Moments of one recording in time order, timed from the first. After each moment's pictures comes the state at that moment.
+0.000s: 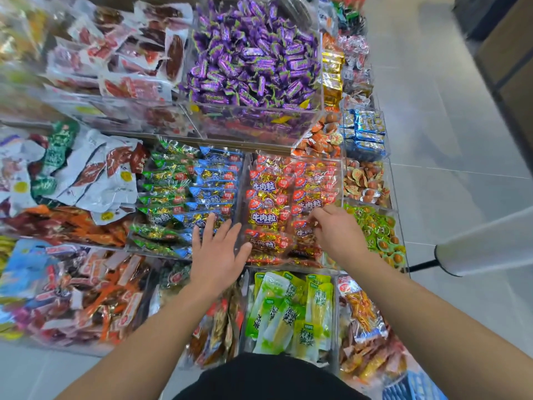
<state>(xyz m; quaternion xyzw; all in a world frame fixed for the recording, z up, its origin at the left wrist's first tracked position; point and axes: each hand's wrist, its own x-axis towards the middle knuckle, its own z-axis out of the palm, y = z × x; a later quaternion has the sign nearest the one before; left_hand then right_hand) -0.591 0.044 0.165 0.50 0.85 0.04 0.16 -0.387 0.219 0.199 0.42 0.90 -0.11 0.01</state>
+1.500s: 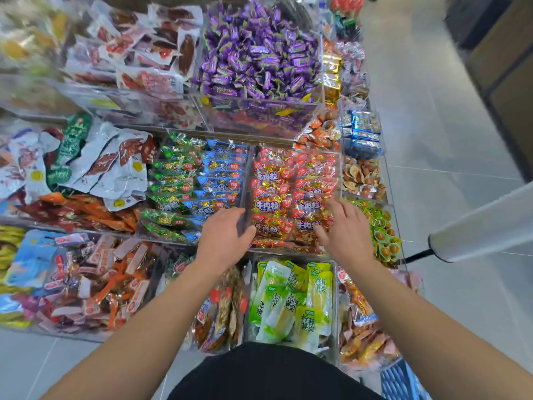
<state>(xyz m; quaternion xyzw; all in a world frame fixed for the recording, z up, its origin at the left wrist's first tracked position) -0.587 0.039 0.203 0.48 0.83 0.19 0.20 -0.360 0.176 0.190 0.49 0.86 -0.07 -0.08</state>
